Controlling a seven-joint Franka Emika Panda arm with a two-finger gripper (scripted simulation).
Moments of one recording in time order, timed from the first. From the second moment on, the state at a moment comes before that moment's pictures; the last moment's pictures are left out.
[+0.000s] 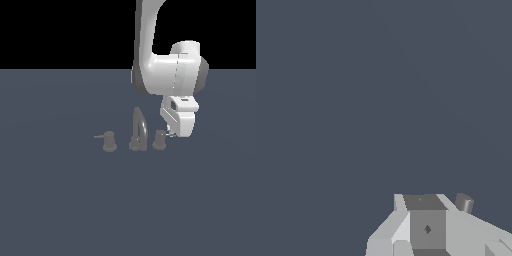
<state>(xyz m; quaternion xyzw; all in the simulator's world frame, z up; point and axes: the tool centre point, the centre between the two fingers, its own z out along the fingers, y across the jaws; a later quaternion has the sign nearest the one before) 0.031 -0.163 0.064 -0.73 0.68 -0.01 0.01</state>
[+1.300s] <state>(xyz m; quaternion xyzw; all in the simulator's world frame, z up) -0.029 -0.149 0.063 -0.72 0.70 -0.01 0.00</state>
